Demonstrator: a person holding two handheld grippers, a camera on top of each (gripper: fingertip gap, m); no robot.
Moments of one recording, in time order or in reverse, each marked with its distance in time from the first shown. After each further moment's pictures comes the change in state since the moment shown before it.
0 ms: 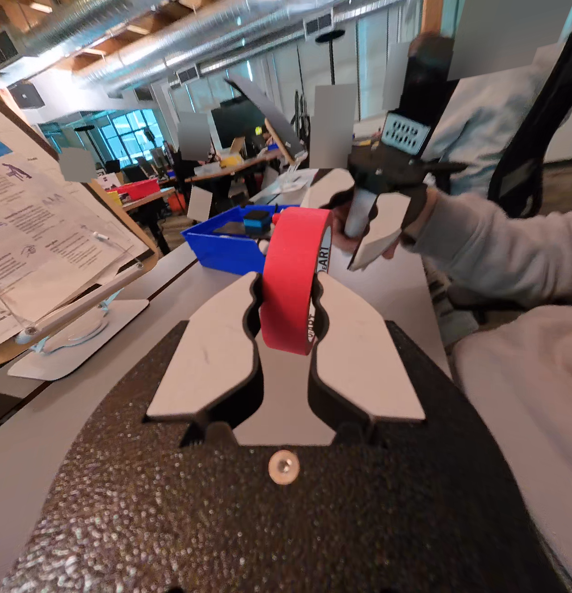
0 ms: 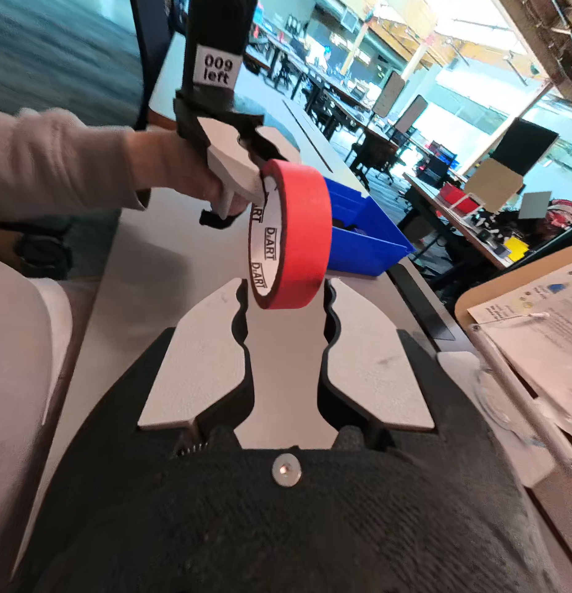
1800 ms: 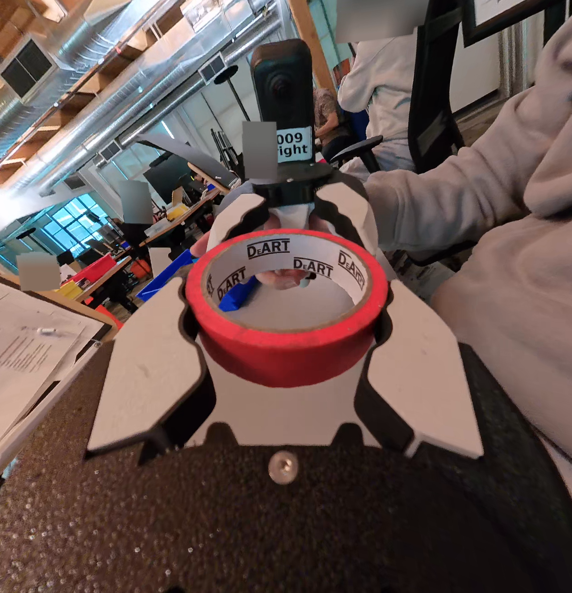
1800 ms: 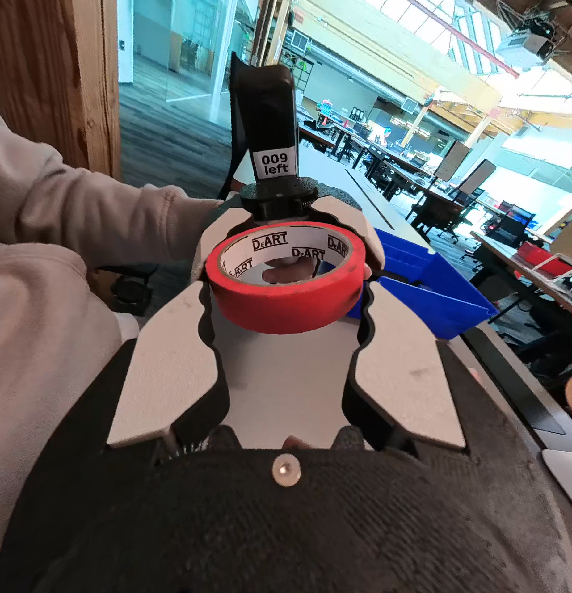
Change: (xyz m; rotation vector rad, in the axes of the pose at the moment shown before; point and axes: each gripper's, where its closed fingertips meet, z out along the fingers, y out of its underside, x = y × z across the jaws) left arm 0.053 0.013 0.012 0.066 0.241 0.296; right arm -0.044 -0.021 0.022 0.200 -0.213 0.038
